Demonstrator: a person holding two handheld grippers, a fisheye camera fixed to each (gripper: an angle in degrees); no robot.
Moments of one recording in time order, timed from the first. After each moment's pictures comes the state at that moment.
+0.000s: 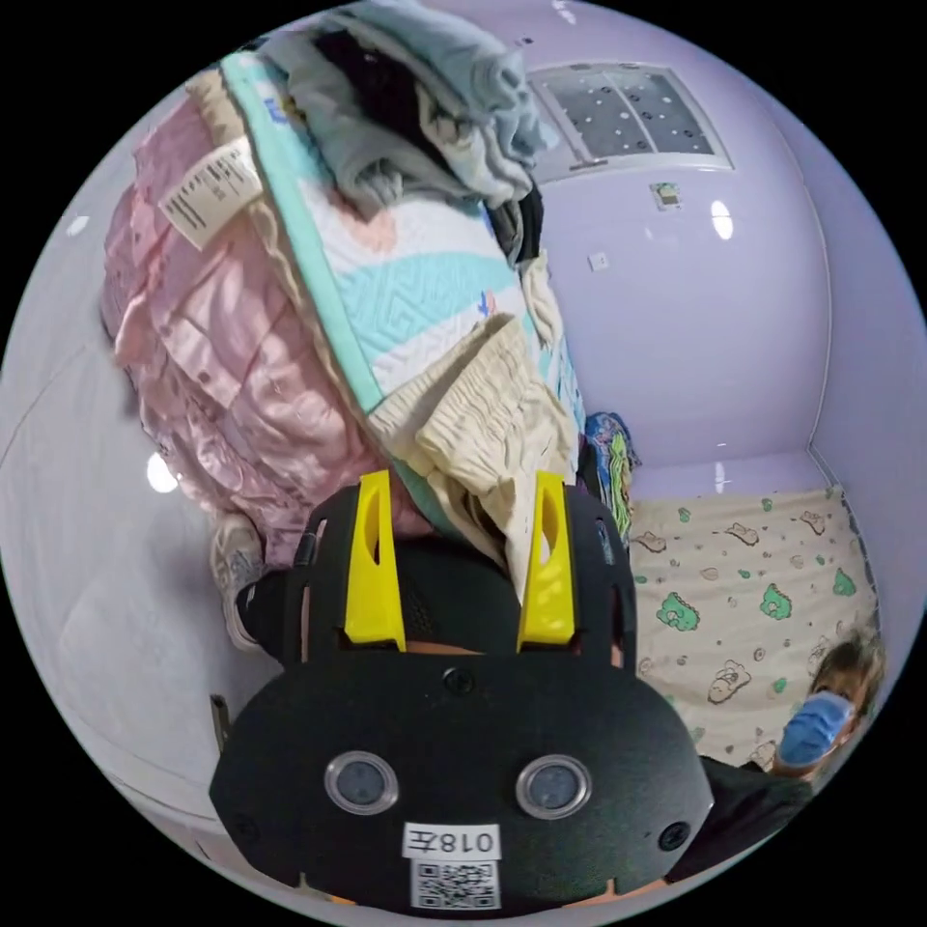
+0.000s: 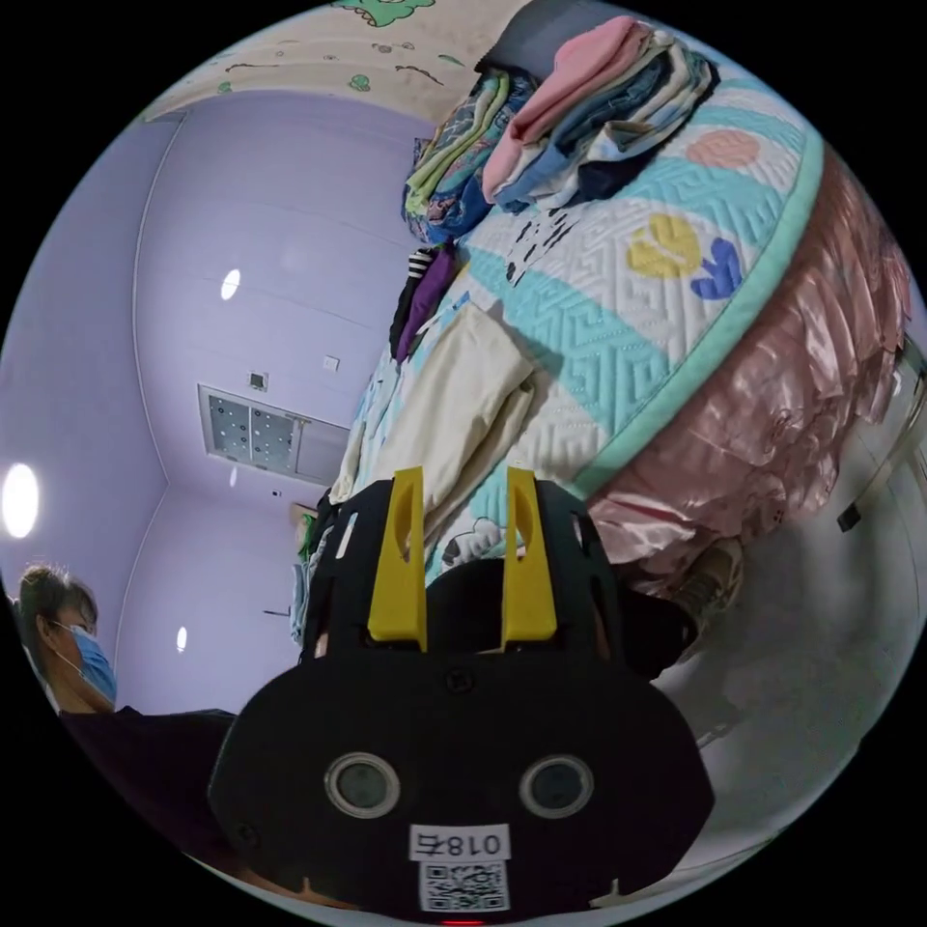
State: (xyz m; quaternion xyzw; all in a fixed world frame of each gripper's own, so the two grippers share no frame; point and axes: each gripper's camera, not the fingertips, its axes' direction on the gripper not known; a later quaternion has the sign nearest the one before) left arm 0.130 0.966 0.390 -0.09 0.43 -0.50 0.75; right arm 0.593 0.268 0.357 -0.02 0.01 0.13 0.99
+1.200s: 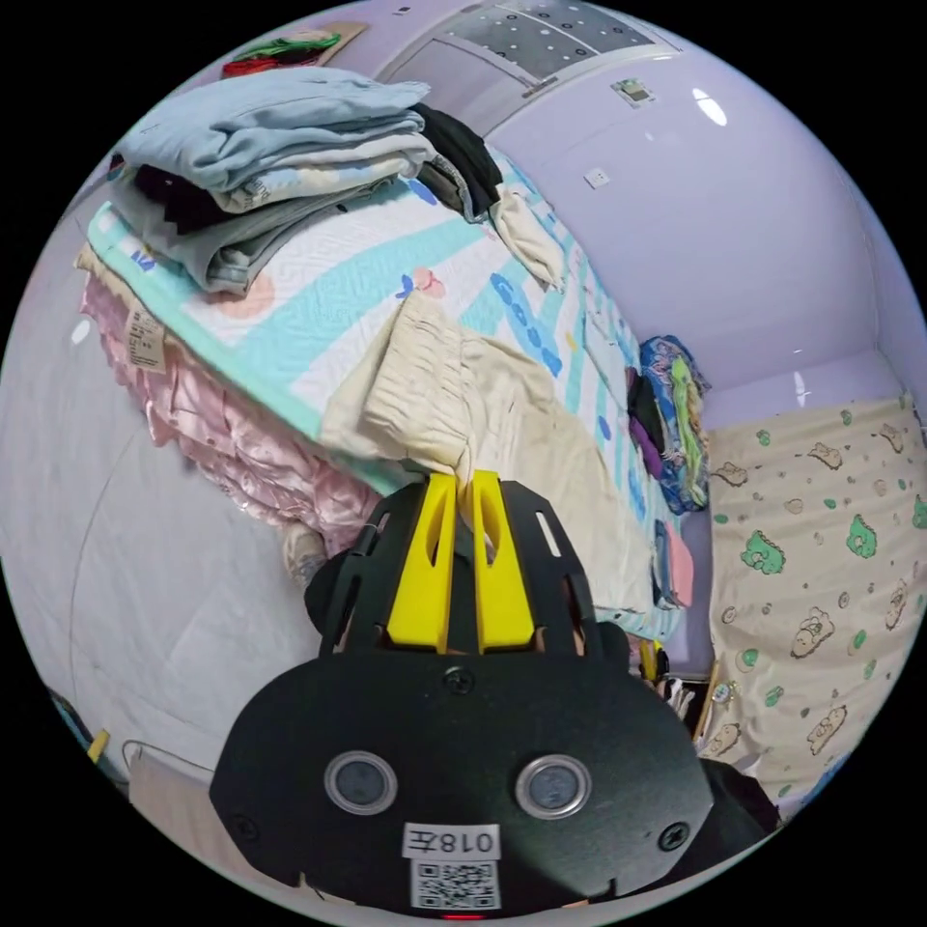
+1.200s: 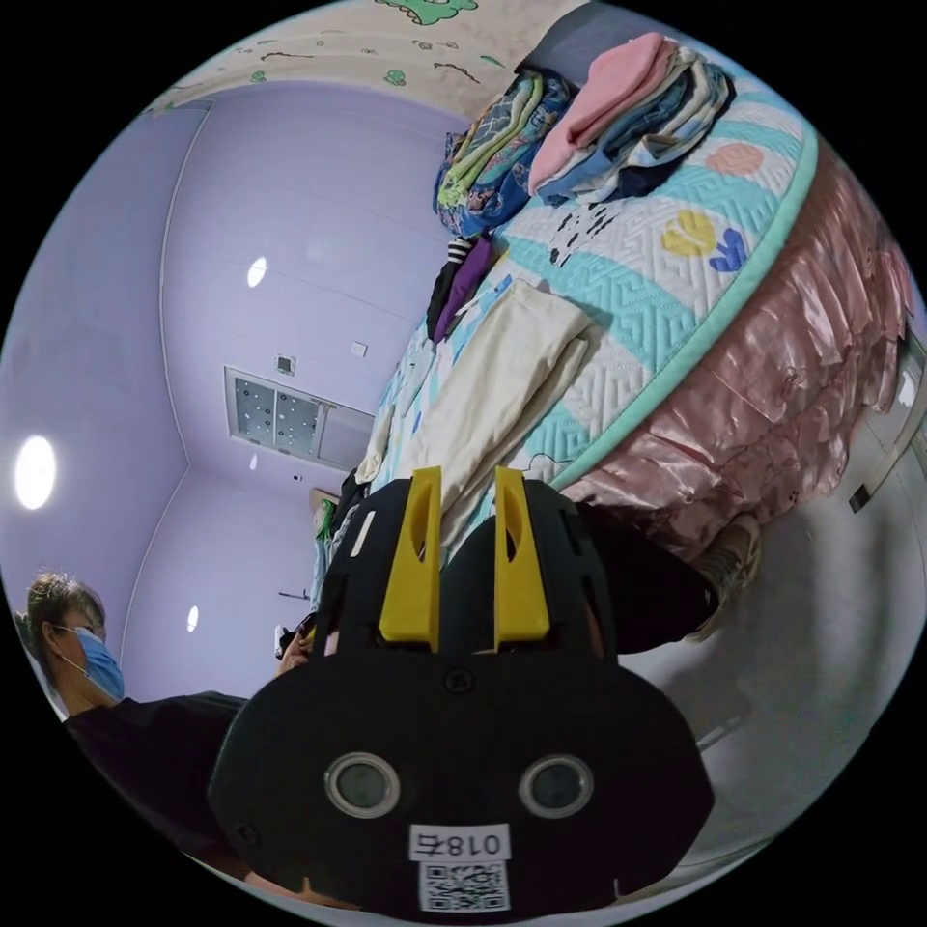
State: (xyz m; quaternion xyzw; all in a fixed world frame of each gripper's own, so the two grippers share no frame) left arm 0.206 0.848 0.348 -0.16 0.36 -0.38 0.83; right arm 0.559 0.358 0.353 -0.02 -0.02 0.12 0.99
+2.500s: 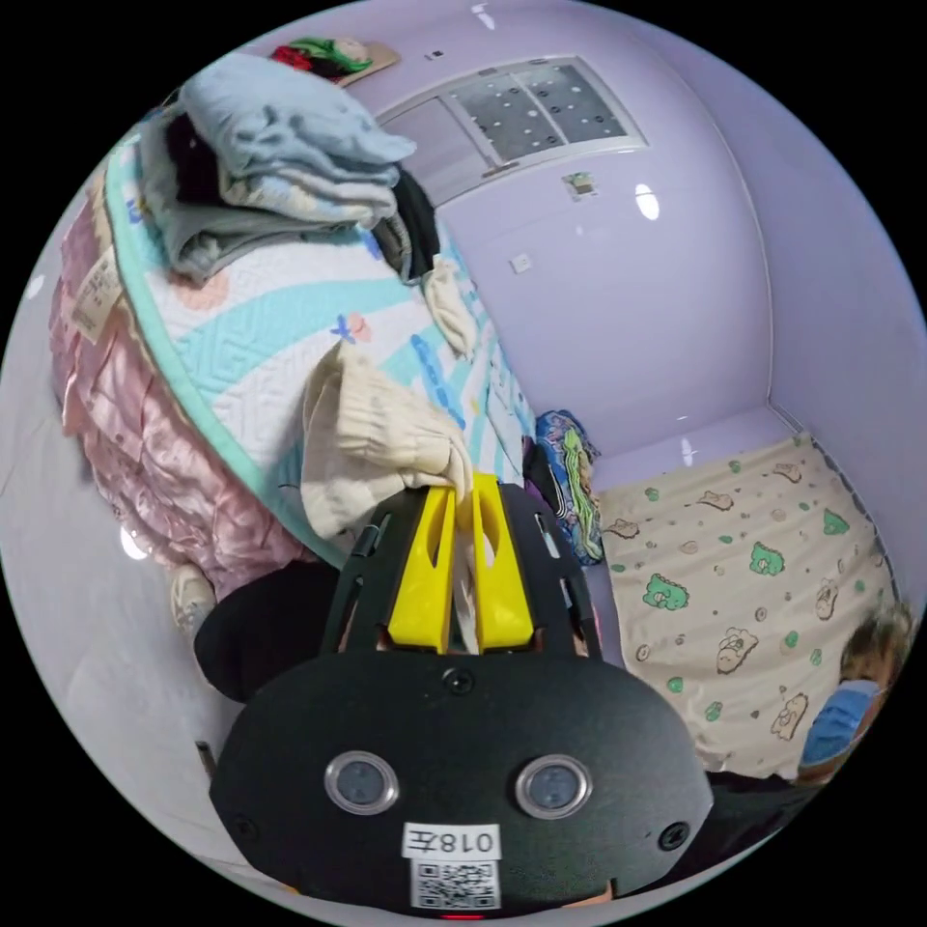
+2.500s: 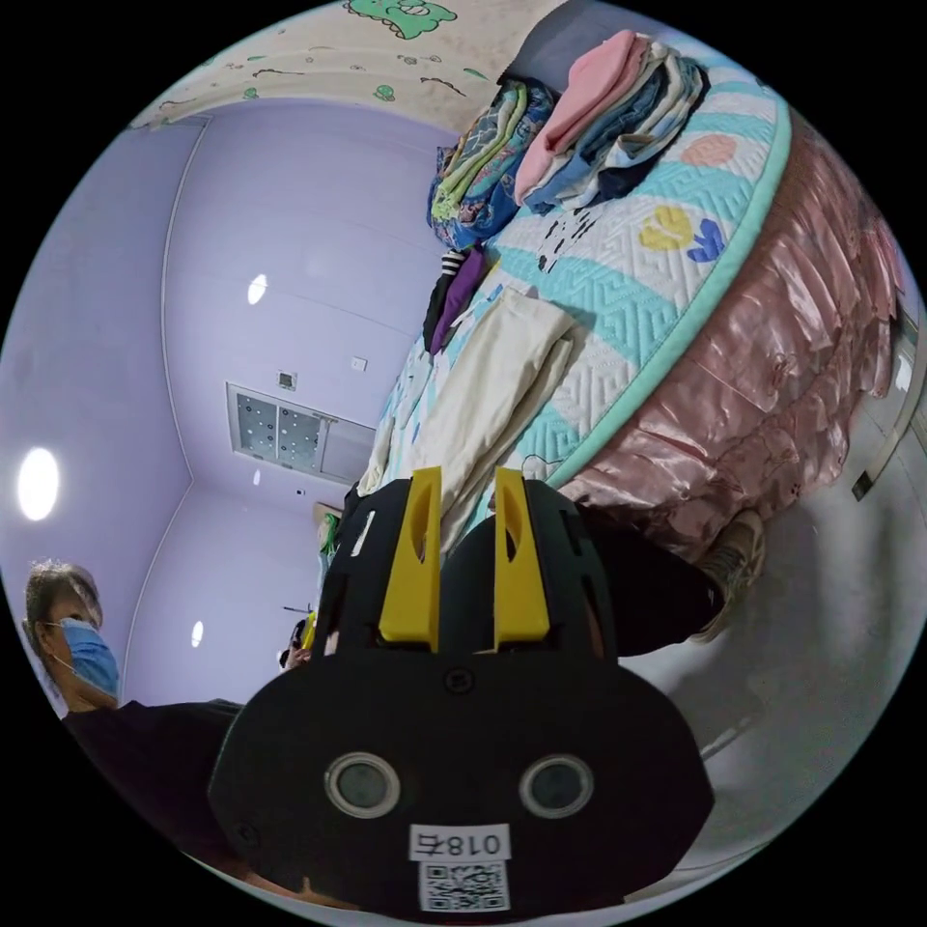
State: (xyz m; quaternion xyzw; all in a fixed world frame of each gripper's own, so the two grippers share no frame) left arm 0.232 0.891 0.314 0.02 0.44 -0.45 0.78; right arm 0.562 0.353 0.376 0.00 -0.03 0.13 0.99
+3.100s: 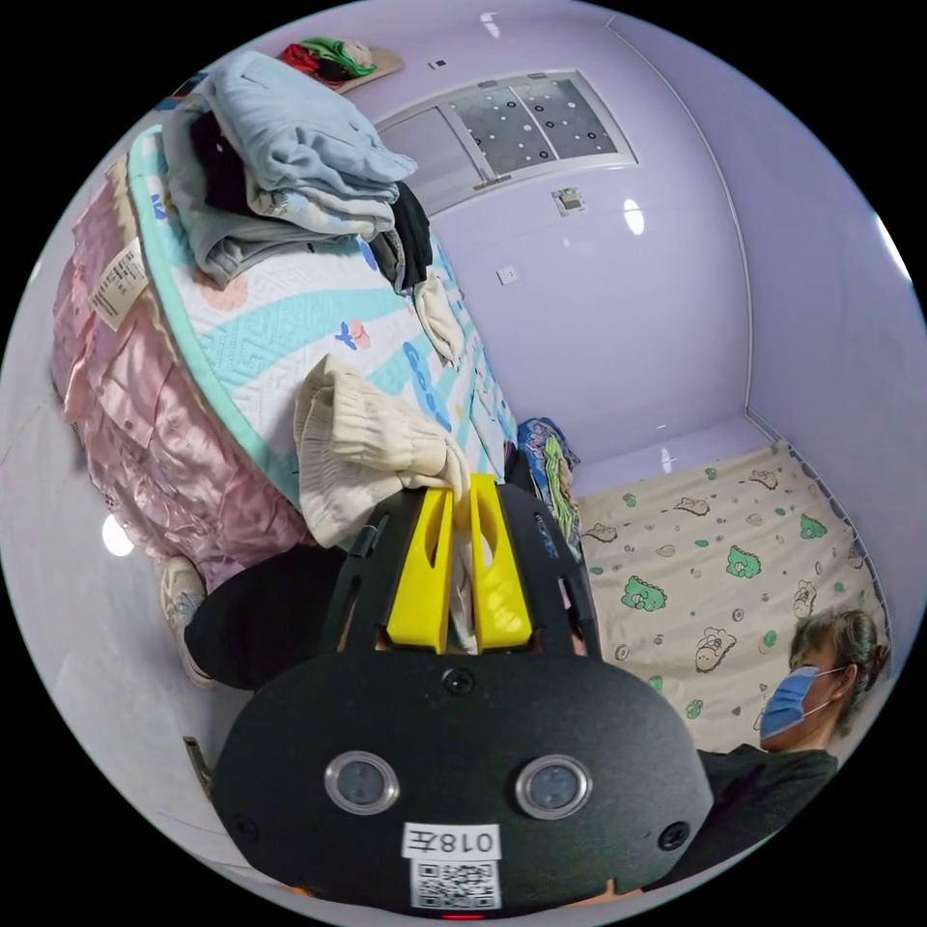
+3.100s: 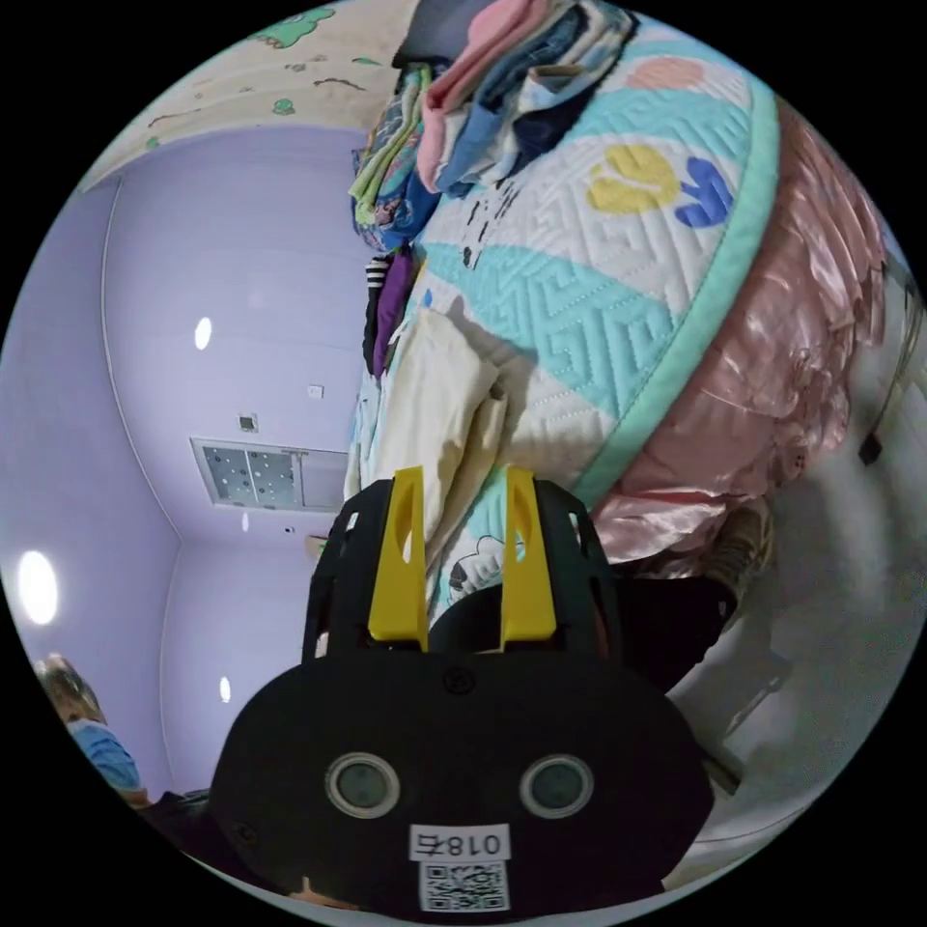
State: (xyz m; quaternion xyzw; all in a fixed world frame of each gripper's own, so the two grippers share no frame) left arm 0.210 0.936 0.306 0.03 0.46 -0.46 0.75; right arm 0.620 0.271 0.424 -0.02 -0.01 0.23 0.97
